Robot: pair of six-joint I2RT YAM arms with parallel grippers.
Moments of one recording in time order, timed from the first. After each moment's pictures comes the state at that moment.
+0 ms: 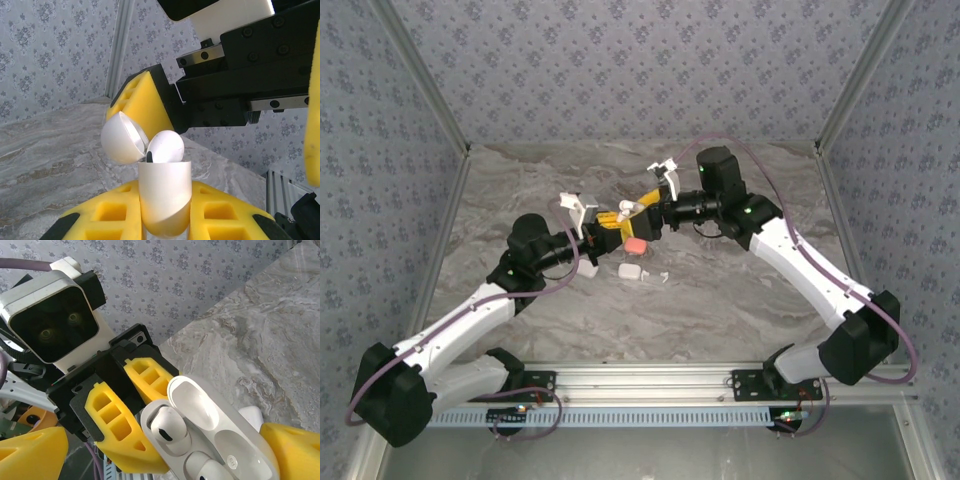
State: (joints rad) left arm -0.60 1.04 0.67 0.38 0.53 -0.29; right arm 0.58 1.40 1.31 -0.35 -0.85 0.22
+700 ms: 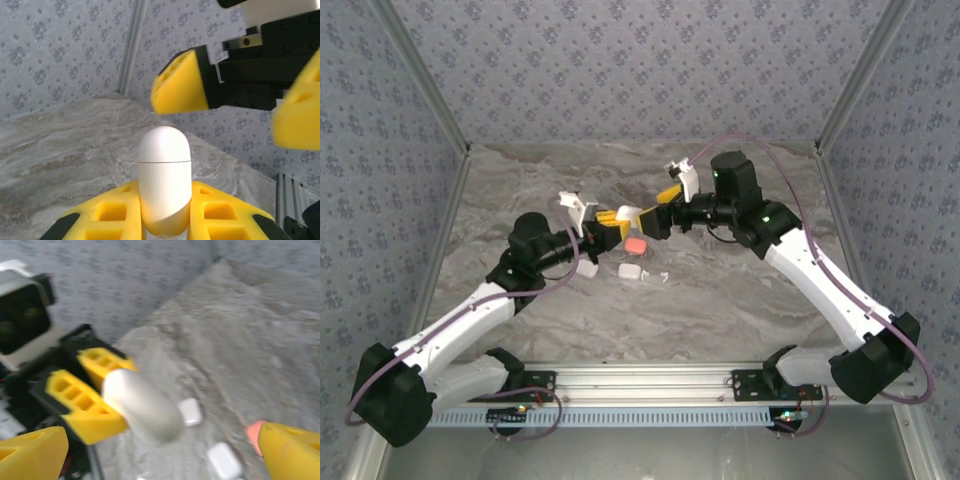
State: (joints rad) left arm -0.60 1.04 0.69 0.32 0.47 -0.29; right arm 0.56 1.28 1.29 -0.47 -0.52 0.15
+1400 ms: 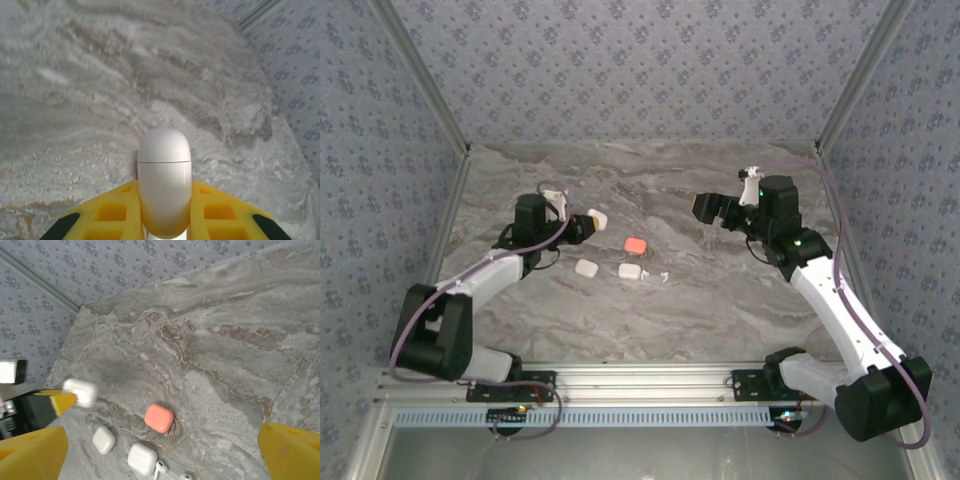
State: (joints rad) left arm -0.29 1.43 0.74 0.12 0.52 -0.47; right arm 0.30 1.09 0.99 -0.38 -0.28 0.46
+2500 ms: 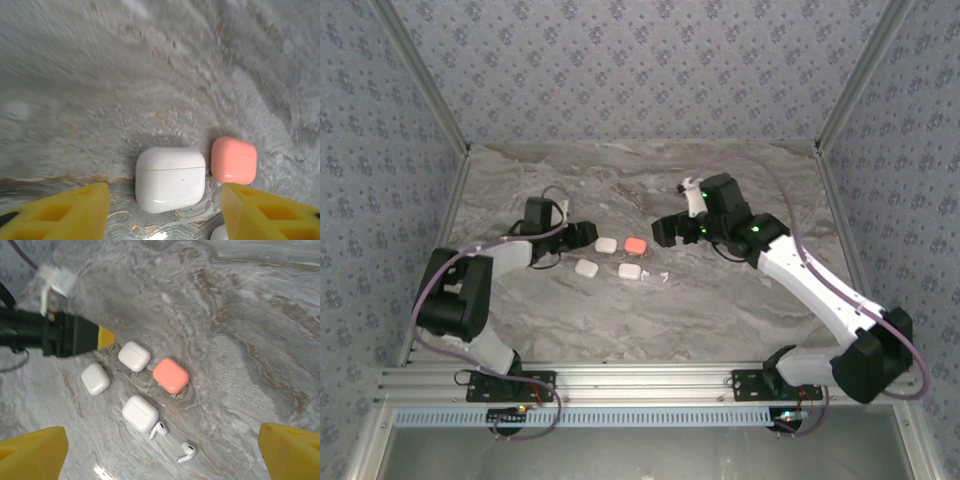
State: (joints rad) left arm -0.22 1.59 0.79 0.04 0.46 -0.48; right arm 0.62 1.32 1.18 -0.57 -0.14 0.21
